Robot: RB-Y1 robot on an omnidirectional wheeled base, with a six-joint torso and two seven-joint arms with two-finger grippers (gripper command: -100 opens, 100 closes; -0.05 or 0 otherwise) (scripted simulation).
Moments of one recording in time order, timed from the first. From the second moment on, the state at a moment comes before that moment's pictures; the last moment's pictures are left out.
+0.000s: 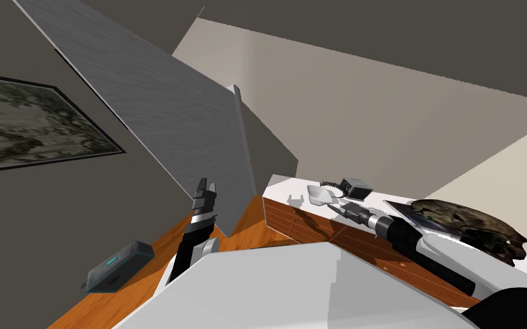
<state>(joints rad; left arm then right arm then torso) 0.53 -0.02 0.02 -2.29 -0.02 -0.39 -0.09 0.70 -0.83 -0.33 -1.79 1.00 -0.48 -0.16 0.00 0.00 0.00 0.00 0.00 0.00</state>
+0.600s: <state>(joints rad) 0.53 -0.02 0.02 -2.29 -0.02 -0.39 -0.09 0.71 -0.94 -0.36 -1.69 1.16 -0.51 -0.16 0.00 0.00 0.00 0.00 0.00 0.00</state>
